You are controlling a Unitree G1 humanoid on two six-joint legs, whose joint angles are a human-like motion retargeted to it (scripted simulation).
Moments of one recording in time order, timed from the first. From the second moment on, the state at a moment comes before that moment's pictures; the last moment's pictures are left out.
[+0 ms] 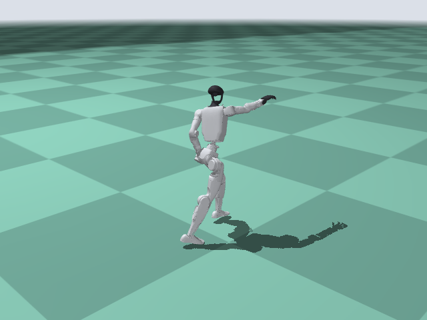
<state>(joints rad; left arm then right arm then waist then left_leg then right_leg) 0.44 0.12 -0.09 0.36 -0.92 0.11 -0.68 -1.67 -0.79 0.33 1.30 -0.76 -0.03 -0.14 0.28 -0.34 -0.21 -1.29 0.06 0.12 0.87 -0.06 0.00 -0.17 -0.07 -0.30 0.14 -0.24 0.26</state>
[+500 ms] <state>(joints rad) -0.79 0.29 -0.10 1.10 -0.14 -0.29 -0.24 -1.18 -0.42 0.36 0.34 0.12 -0.55 -0.11 0.06 -0.08 -0.27 -0.49 -0.07 0.04 0.30 -0.09 0.12 -0.62 0.07 0.01 0.69 0.00 0.22</state>
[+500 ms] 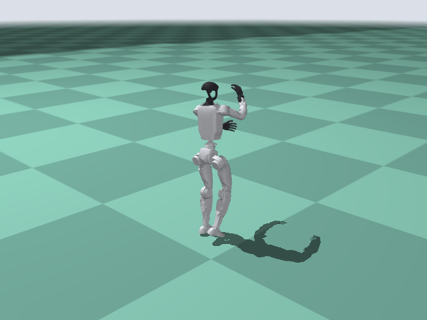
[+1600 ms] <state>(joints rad) 0.72 0.26 0.08 1.22 0.72 -0.25 -0.80 0.75 -0.31 0.03 0.80 -0.05 -0.24 0.72 -0.02 -0.19 -0.22 -1.32 0.26 0.45 1.10 0.27 0.02 -0.36 0.00 0.10 0.21 -0.13 -0.26</state>
